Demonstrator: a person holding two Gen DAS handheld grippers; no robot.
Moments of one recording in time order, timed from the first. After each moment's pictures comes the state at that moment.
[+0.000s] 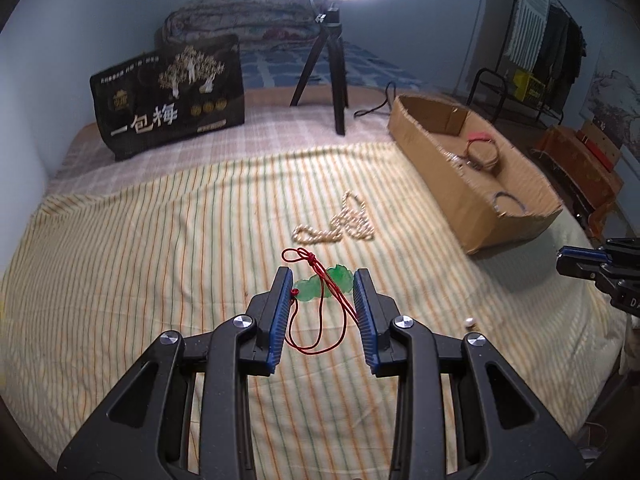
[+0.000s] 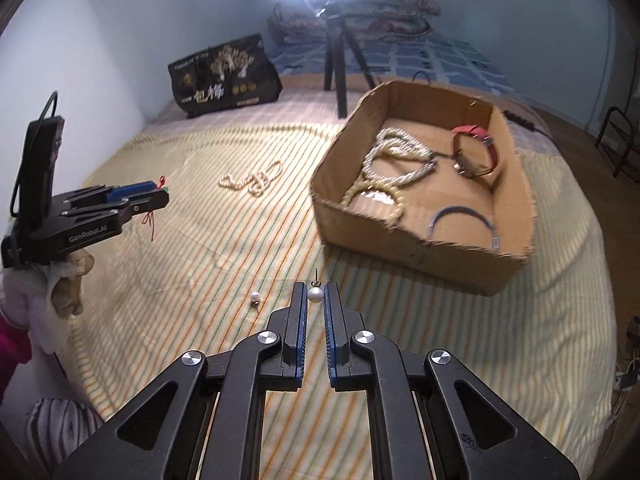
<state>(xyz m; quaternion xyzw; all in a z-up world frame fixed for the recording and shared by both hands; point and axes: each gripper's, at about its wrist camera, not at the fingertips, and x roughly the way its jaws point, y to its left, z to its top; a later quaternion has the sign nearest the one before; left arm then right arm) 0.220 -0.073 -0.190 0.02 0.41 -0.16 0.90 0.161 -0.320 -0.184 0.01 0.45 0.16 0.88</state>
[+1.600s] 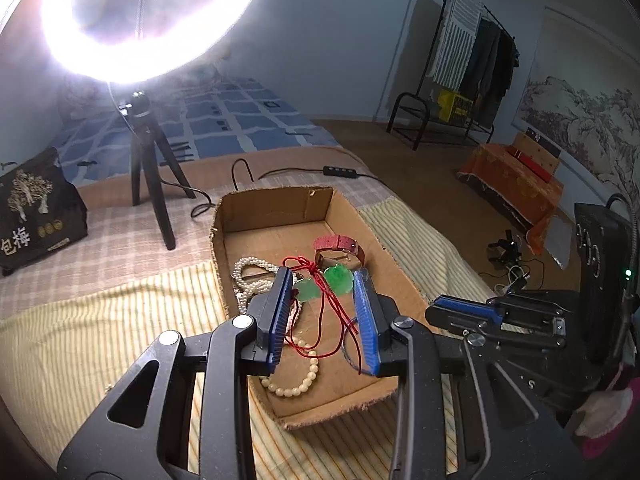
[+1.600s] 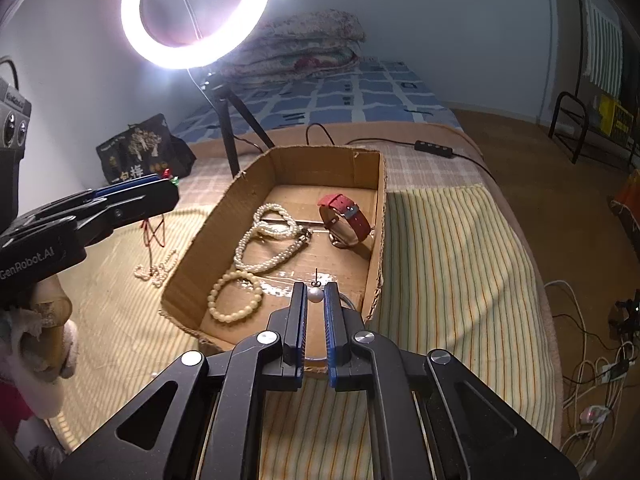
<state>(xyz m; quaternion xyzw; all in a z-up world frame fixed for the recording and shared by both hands) 0.292 -0.261 -0.130 0.00 0.36 -0.29 0.89 0.223 -0.419 -0.164 0.05 0.41 0.08 0.91</state>
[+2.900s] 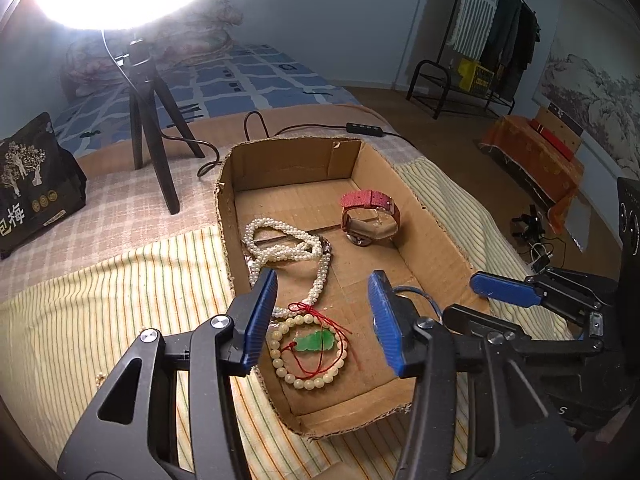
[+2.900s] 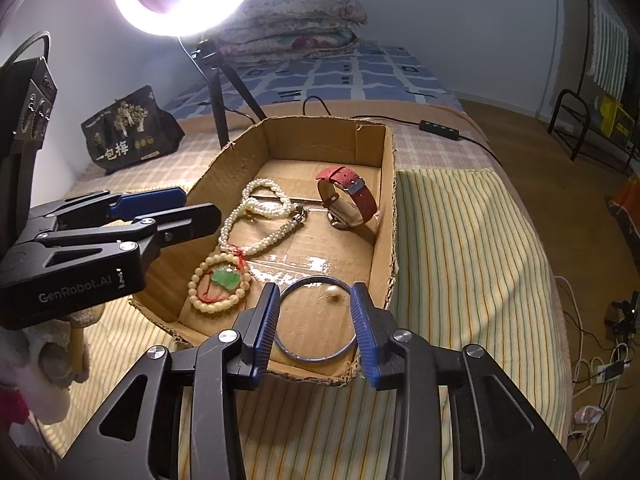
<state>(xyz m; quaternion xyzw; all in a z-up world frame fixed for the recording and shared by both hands) 0.307 -0.267 -0.170 0.03 0.40 -0.26 0.88 0.234 -0.410 -0.187 0.03 0.43 0.06 0.90</state>
